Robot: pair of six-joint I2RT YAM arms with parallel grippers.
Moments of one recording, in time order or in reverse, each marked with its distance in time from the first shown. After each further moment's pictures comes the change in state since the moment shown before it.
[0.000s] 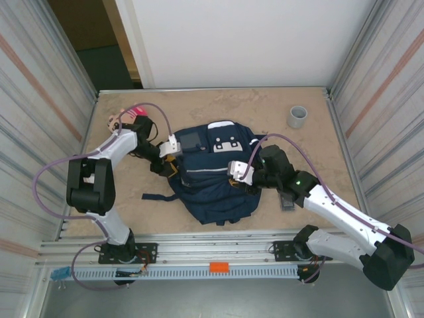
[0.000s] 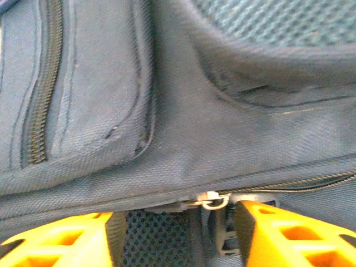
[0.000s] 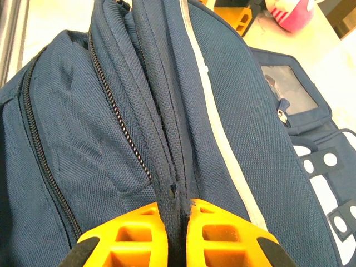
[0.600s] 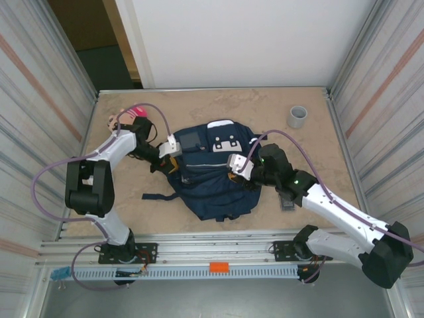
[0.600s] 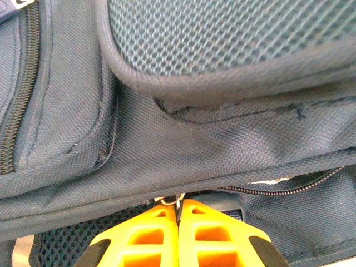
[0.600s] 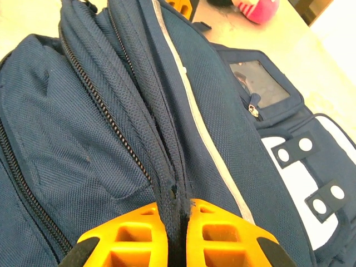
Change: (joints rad) left arm 0.001 -0.029 -0.011 -0.024 0.038 -0.039; right arm -0.001 0.023 -0.005 0.082 0.089 0.123
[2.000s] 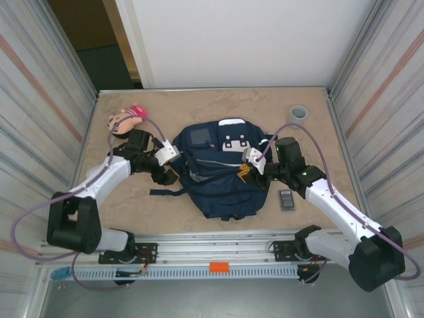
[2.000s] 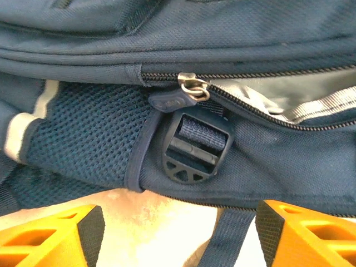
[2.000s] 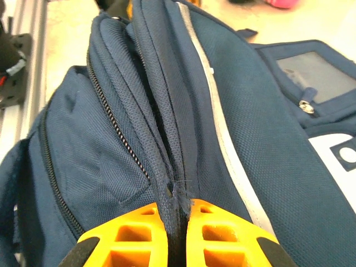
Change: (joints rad) left arm -0.073 -0.297 -0.312 0.370 -0.202 -0.454; right arm -0.279 0.033 -0.031 -0.065 -0.438 0.006
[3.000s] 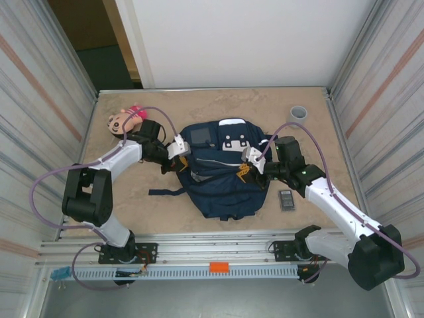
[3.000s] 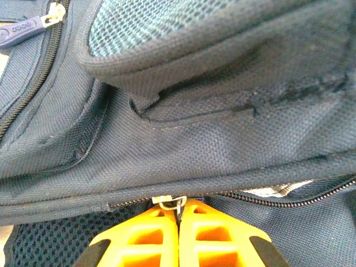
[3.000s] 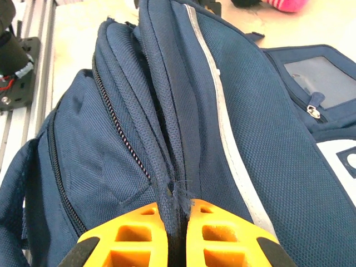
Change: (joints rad) left arm -0.021 0.220 0.166 -0.021 0.229 0.233; right arm -0.009 0.004 0.010 0.006 -0.005 -0.001
